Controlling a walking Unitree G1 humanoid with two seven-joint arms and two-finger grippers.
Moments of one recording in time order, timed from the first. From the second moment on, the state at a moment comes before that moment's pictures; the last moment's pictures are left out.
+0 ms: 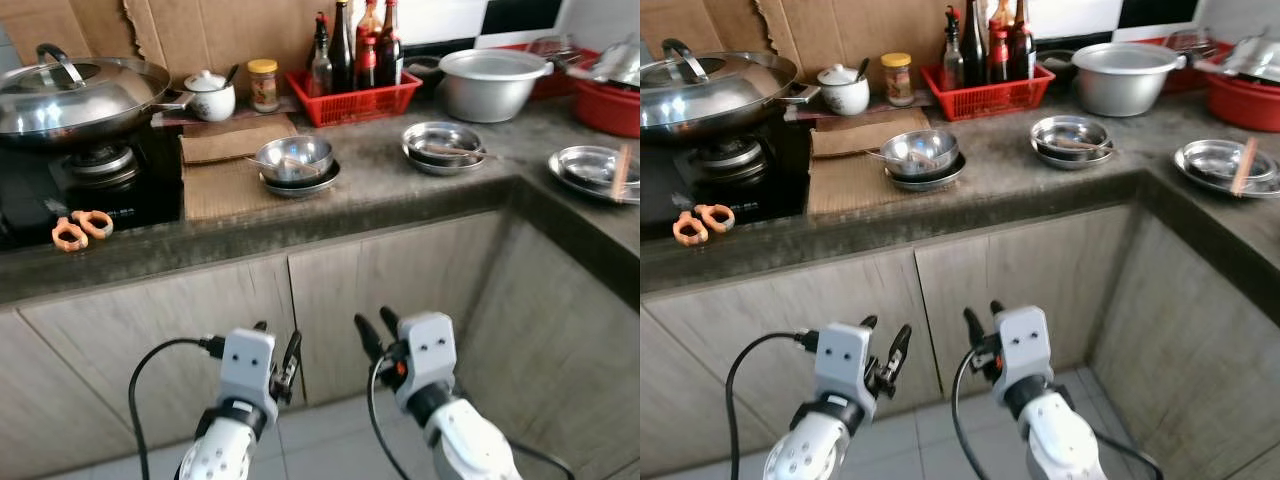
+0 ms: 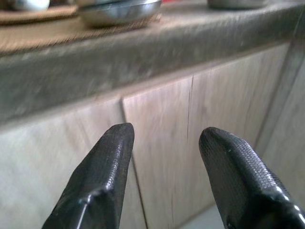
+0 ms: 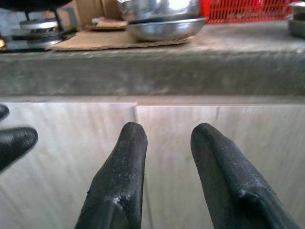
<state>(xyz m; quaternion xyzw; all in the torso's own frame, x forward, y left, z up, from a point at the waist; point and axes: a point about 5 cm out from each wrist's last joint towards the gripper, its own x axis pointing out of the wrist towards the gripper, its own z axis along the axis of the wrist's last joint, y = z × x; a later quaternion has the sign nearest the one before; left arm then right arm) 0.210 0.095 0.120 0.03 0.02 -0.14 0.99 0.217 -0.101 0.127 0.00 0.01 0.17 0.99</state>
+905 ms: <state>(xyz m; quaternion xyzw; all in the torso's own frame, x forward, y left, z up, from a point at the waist) 0.213 0.097 0.122 0.02 0.01 -0.13 0.99 0.242 -0.103 0.142 -0.01 -0.03 0.17 0.98</state>
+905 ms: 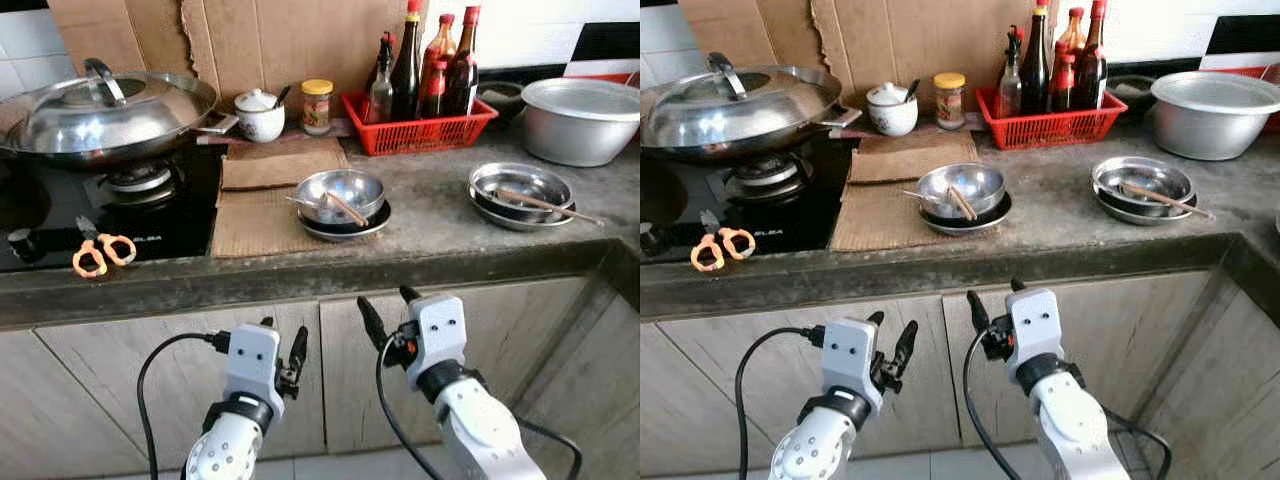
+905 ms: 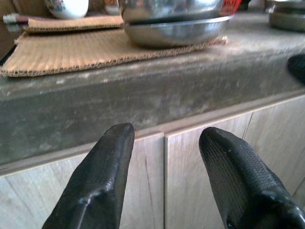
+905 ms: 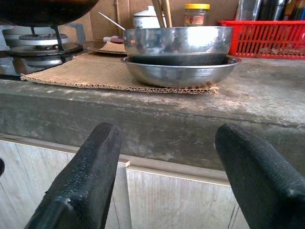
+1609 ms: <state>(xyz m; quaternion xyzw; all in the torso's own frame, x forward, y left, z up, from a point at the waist) 0.216 0.094 0.125 0.01 0.00 -0.14 0.99 0.289 -0.086 0.179 -0.03 -0.11 0.17 0.98</state>
